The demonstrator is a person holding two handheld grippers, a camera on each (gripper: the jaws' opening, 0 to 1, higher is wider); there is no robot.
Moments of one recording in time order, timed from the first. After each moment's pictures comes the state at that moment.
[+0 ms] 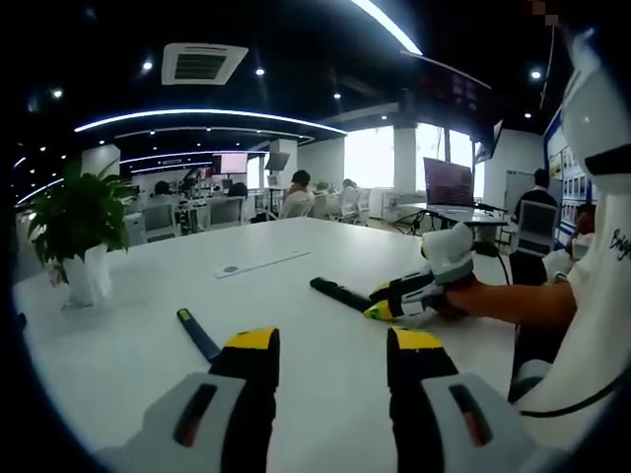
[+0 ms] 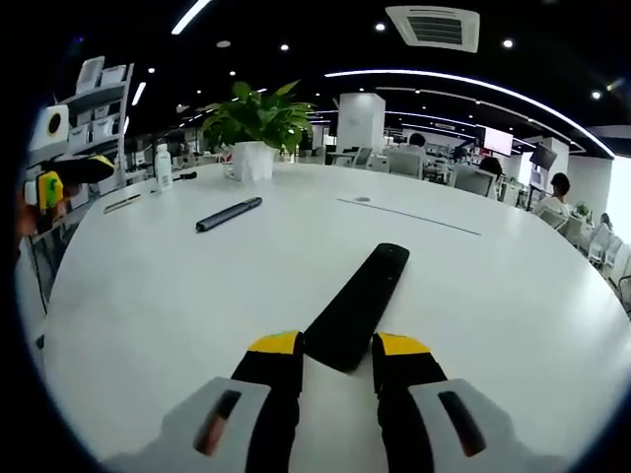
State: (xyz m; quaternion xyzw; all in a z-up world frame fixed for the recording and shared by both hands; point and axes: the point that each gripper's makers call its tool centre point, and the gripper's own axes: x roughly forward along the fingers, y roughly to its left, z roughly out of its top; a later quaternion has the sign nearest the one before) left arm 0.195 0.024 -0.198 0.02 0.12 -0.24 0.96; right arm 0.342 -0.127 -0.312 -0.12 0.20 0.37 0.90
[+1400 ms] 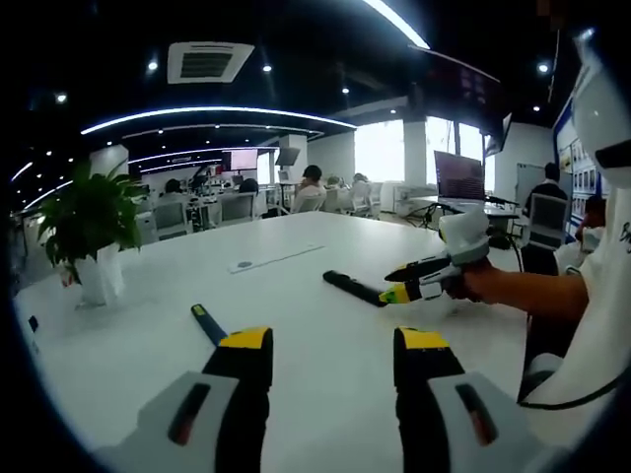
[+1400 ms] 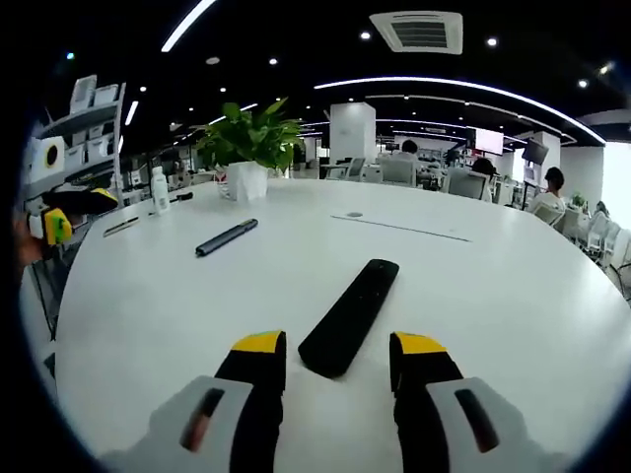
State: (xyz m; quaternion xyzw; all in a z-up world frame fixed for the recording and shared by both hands) left arm 0.196 0.037 -0.201 0.06 0.13 -0.20 0.97; right arm 0.343 -0.135 -0.287 -0.09 0.18 0.37 0.91
